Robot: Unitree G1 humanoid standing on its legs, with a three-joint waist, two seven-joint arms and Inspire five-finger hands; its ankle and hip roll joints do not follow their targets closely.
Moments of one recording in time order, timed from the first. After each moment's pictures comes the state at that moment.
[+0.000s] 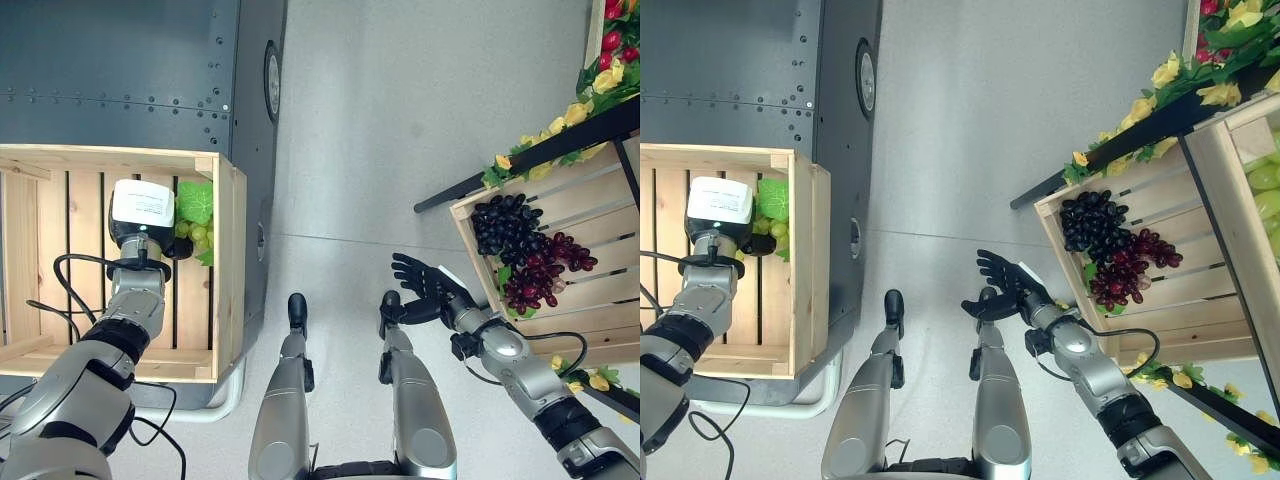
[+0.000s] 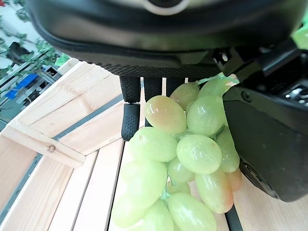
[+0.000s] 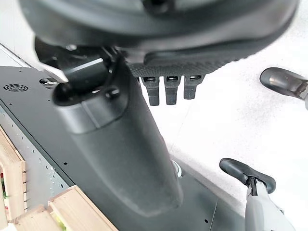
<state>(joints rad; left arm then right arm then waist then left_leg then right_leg) -0.69 0.84 -0.66 0.85 0.83 0.35 0.43 -0.24 -0.58 0.41 0.27 0.48 0.00 0.11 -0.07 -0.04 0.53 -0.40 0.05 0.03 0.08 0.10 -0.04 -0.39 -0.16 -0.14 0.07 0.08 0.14</state>
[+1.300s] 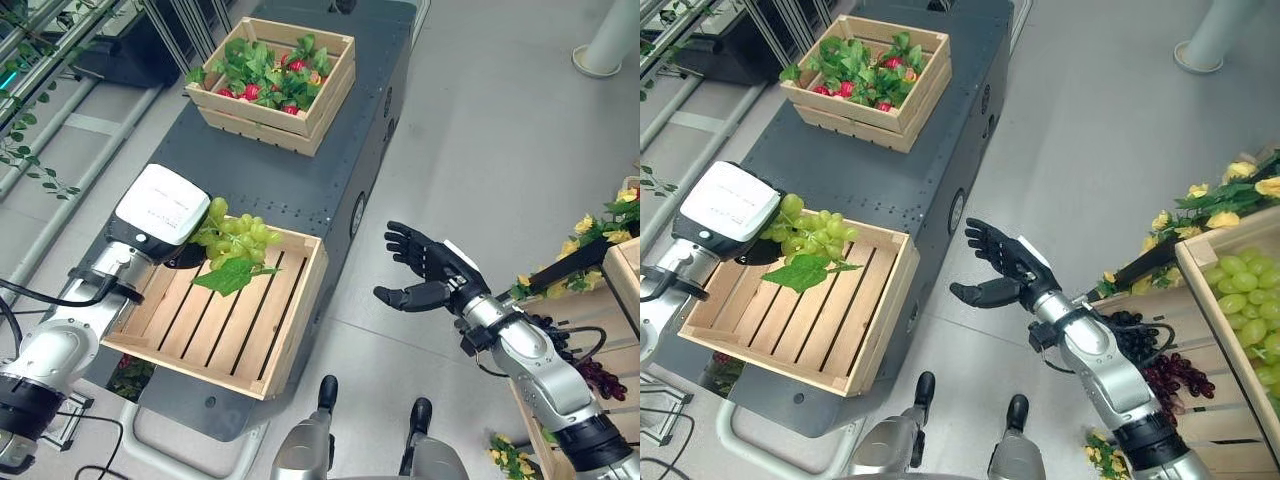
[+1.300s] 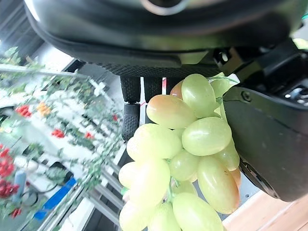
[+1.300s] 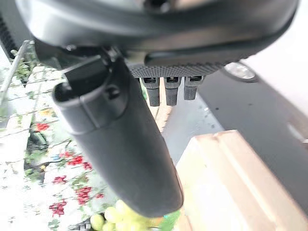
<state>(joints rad) -0.25 1.16 -0.26 0.09 1.16 0.02 0.36 -0.18 -0.62 0.27 -0.14 0.52 0.11 0.11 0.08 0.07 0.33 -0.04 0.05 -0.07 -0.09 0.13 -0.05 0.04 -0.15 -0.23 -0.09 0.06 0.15</state>
